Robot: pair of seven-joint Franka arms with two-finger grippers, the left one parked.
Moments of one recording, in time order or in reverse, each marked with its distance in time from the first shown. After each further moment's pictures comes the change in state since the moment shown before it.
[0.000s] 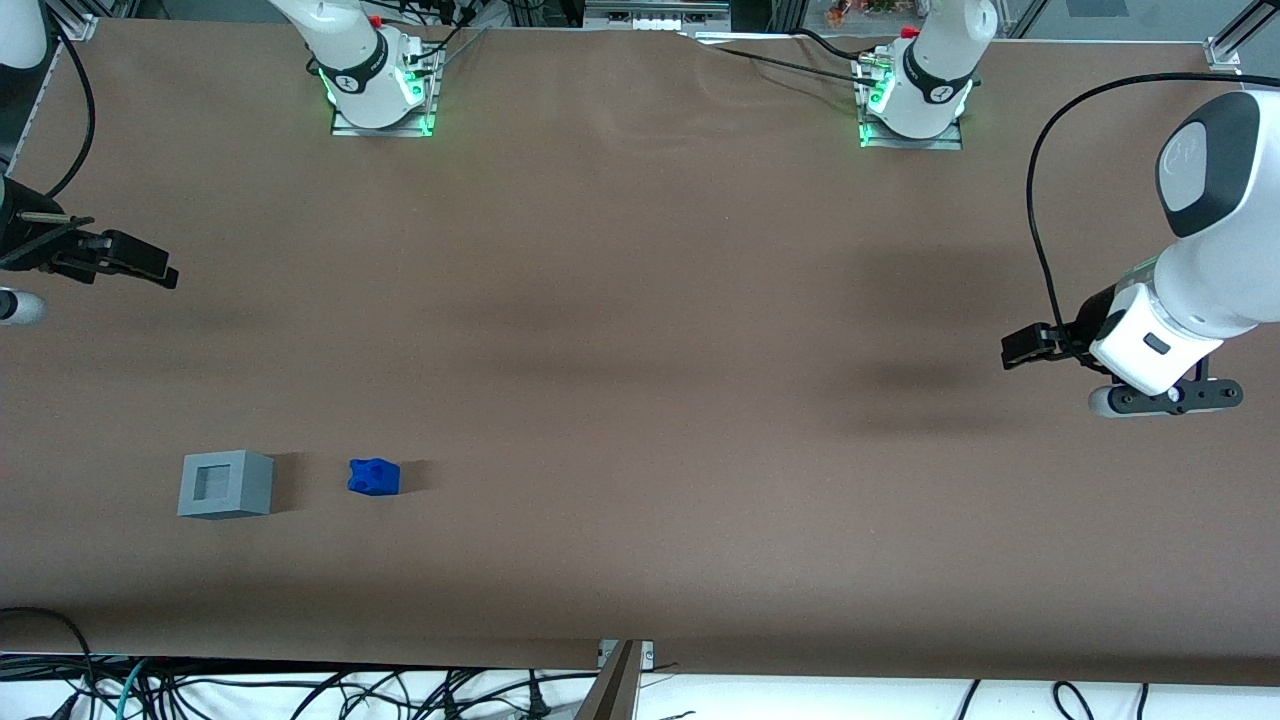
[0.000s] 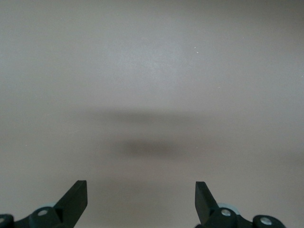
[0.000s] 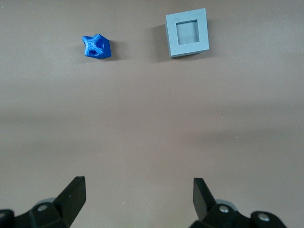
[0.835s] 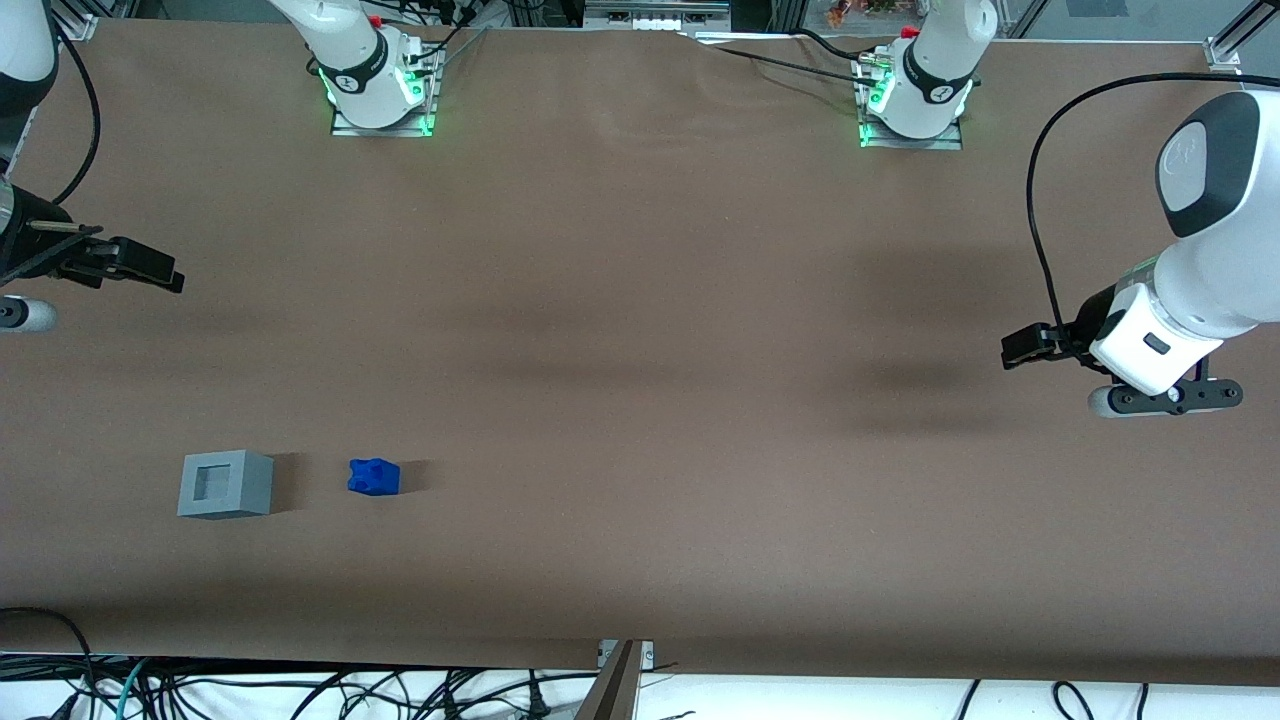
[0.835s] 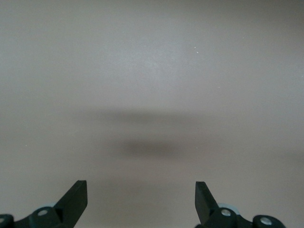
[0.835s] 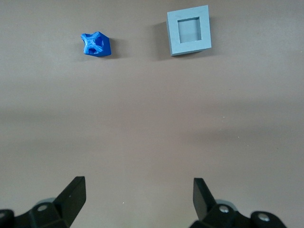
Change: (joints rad) arm 0.004 0.015 0.002 0.001 0.000 0.001 0.000
